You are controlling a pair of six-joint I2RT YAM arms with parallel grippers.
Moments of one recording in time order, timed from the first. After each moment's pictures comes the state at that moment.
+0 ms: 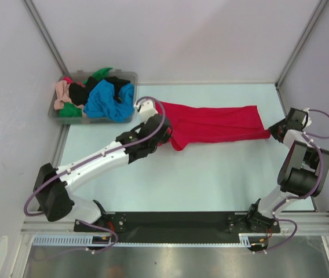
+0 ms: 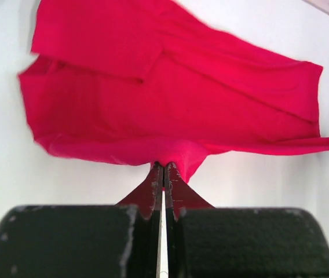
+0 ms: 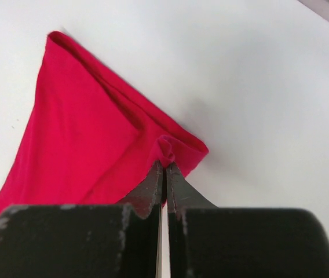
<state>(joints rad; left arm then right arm) -0.89 1.40 1.16 -0.43 -0.59 -0.94 -0.41 1.65 0.96 -0.06 -0.03 0.65</state>
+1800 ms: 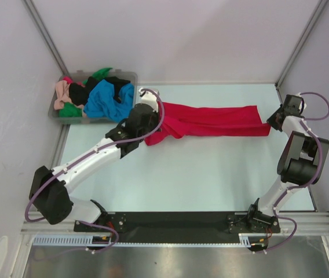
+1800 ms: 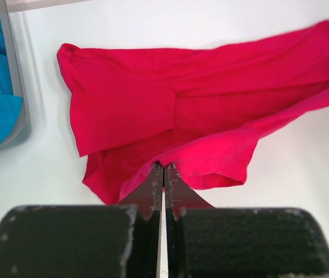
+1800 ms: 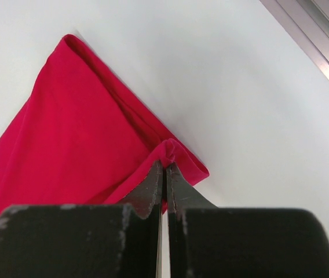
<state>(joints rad) -0.70 1.38 1.10 -0.13 -0.32 -0.27 -0.34 1.79 1.22 -0.22 0.03 0.45</state>
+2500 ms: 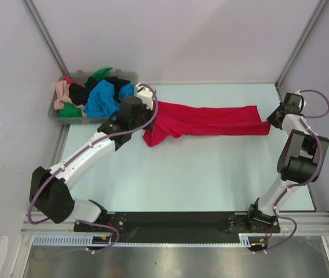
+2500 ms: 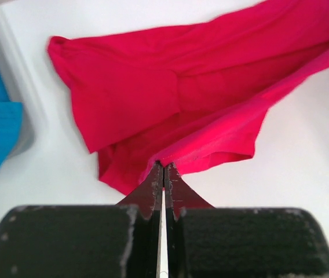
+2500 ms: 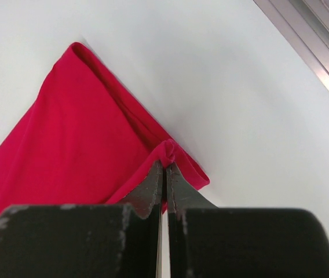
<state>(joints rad) -0.56 1.39 1.15 -0.24 -0.06 -0.13 -0.34 1.81 1.26 -0.22 0.04 0.43</state>
